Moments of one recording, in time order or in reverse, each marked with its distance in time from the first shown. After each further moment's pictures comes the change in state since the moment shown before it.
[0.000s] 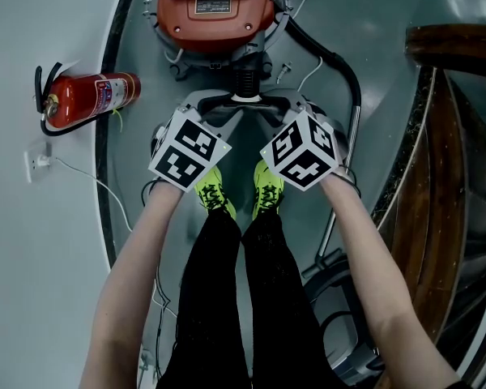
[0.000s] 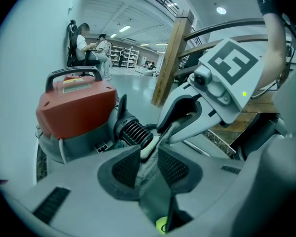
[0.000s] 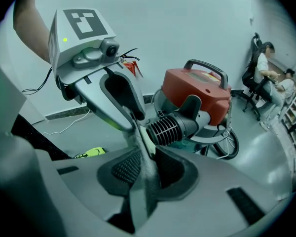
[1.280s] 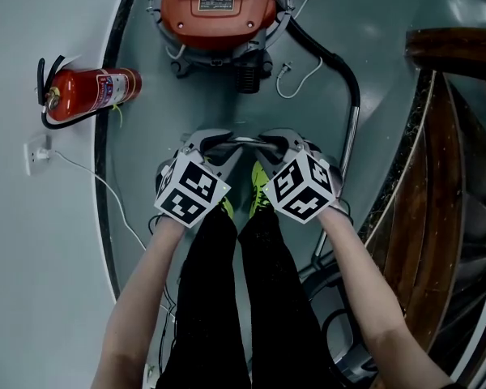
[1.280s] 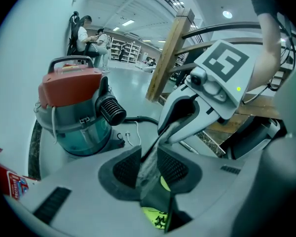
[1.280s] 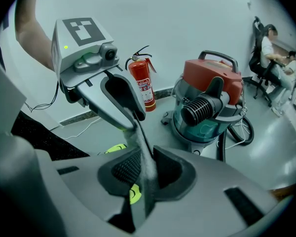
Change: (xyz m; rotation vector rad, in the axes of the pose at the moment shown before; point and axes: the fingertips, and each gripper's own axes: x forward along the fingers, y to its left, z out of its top) left arm -0.019 -0.066 -0.046 -0.064 0.045 -0.056; right arm -0.017 0.076 -0.034 0.067 0.025 0.141
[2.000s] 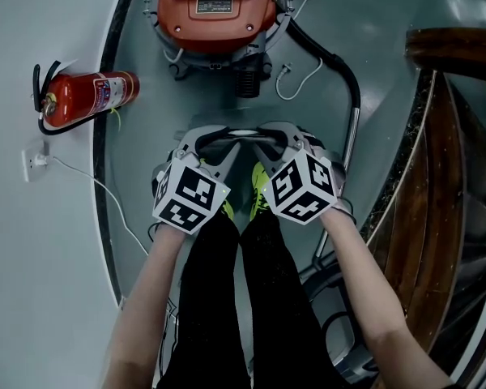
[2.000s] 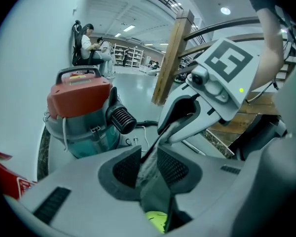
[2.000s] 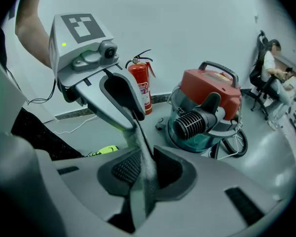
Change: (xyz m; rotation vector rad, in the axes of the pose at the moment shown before) left arm -0.009 0.019 0.016 0.019 -0.040 0.086; right arm -0.003 -0.019 0.022 -0.085 -0.028 -0.061
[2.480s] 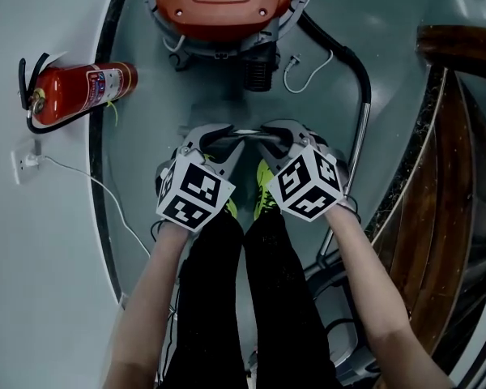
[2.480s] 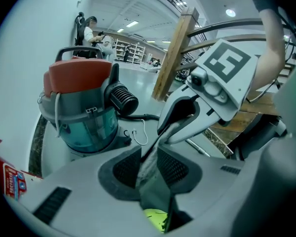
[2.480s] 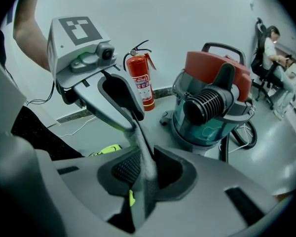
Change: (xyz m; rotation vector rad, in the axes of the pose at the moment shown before) left arm 0.026 0.004 -0.035 -0.039 0.028 -0.028; right arm 0.038 0.009 -0.022 0.054 0.013 0.047
